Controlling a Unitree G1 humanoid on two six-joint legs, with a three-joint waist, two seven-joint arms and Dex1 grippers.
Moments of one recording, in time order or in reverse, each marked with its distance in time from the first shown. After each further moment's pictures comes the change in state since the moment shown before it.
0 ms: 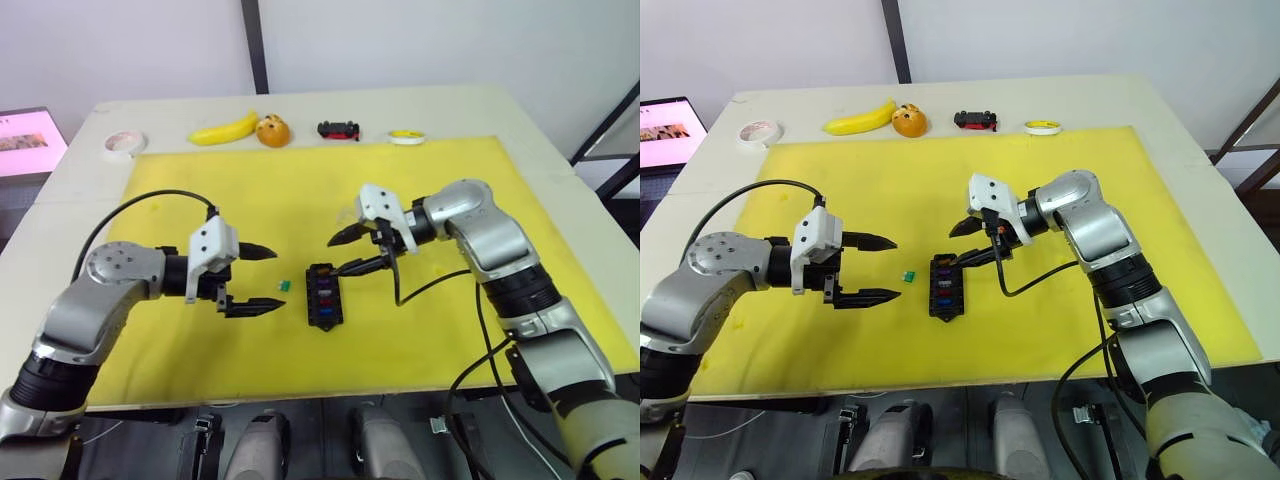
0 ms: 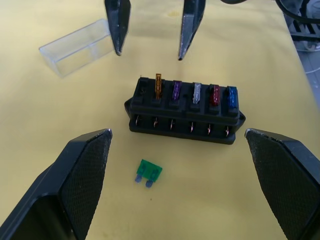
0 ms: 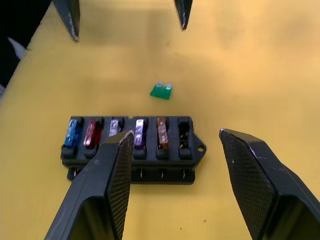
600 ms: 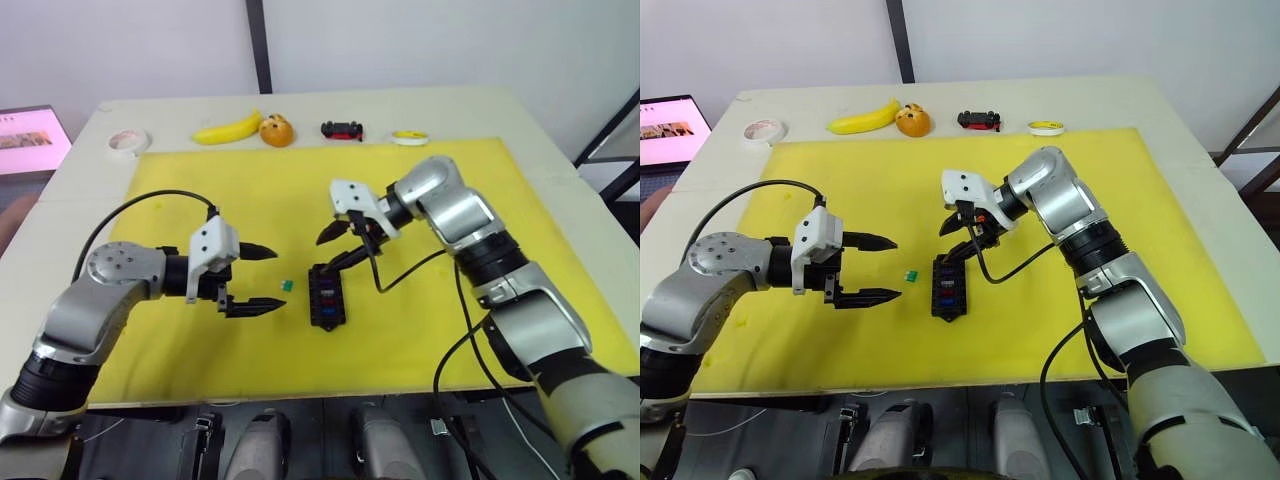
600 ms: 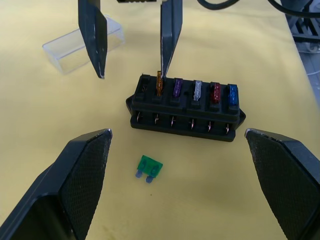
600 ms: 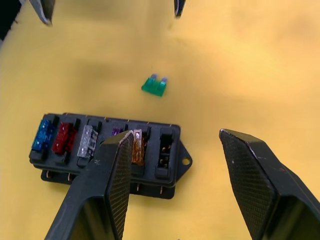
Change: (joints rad) left arm 0.004 -0.003 -0.001 -0.004 -0.001 0.004 0.012; right arm -0.206 0.087 0.107 0.285 -0.115 -0.103 0.135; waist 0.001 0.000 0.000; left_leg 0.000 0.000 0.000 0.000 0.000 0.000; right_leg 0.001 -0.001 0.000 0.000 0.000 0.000
